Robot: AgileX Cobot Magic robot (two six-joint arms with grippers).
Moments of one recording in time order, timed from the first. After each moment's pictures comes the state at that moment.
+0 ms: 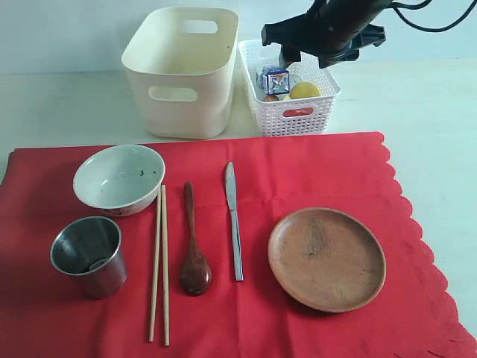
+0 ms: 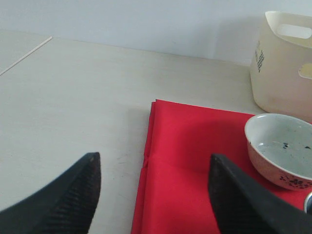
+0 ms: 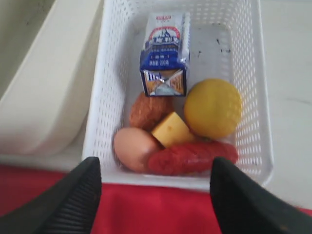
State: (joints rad) left arm 0.08 0.01 0.00 0.06 0.36 -0.14; right arm 0.36 1.99 -1.59 0.00 0.64 0.23
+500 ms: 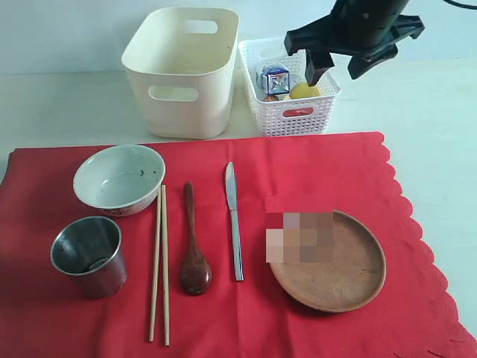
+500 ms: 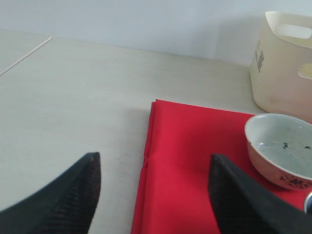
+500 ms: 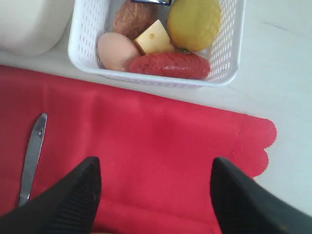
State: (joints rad) left arm 0.08 0.01 0.00 0.06 0.36 -0.14; right arm 0.36 1.87 -1.59 -0.01 0.98 0.13
